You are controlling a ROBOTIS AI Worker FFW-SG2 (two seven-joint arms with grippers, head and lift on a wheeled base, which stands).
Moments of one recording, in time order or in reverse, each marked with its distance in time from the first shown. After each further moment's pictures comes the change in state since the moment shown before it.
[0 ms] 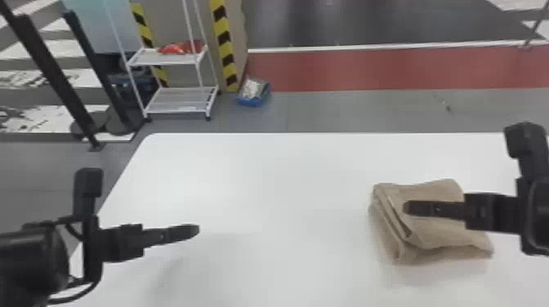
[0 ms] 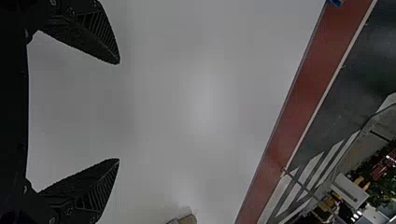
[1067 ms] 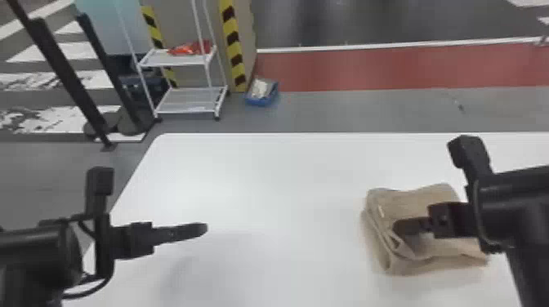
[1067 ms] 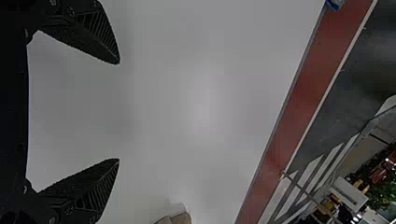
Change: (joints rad) left arm -0.005 0.005 0.005 0.009 0.000 -0.002 0.008; right arm -0.059 0.000 0.168 0.187 -0.081 0.000 -0.153
